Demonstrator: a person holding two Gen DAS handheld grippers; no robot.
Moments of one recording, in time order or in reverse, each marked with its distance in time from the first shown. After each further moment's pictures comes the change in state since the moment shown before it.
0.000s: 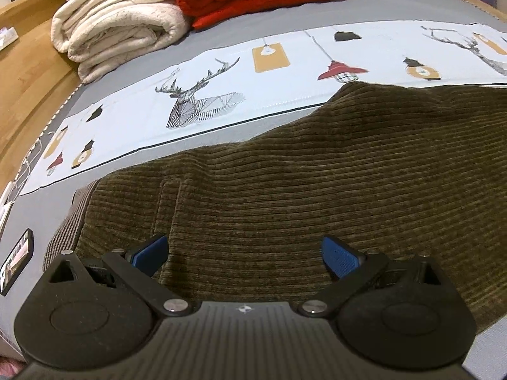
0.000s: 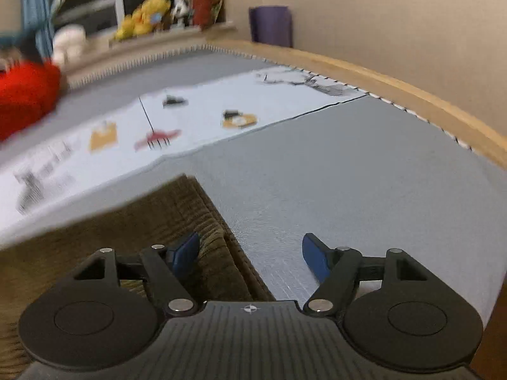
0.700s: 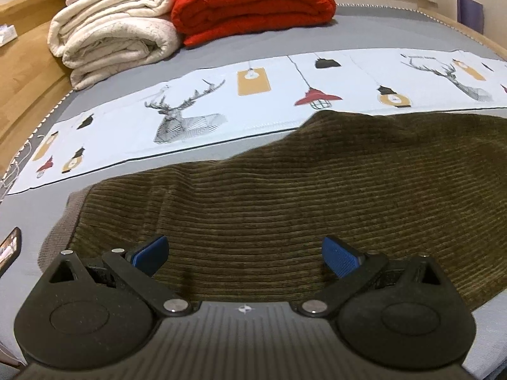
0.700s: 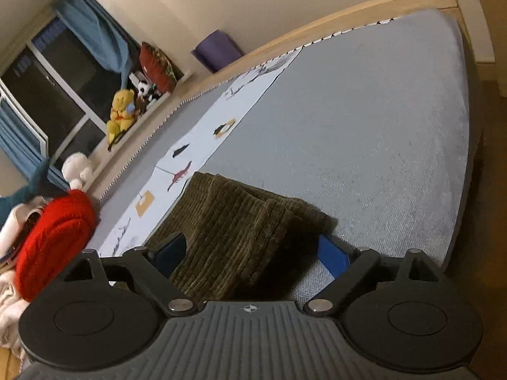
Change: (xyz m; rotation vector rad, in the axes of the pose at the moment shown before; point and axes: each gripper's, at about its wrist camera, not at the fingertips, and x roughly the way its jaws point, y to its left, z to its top) left arm -0.031 -0.002 -0.004 -0.050 -0.069 -0.069; right arm -0.062 -0.030 -0.092 0.494 -0.063 0.186
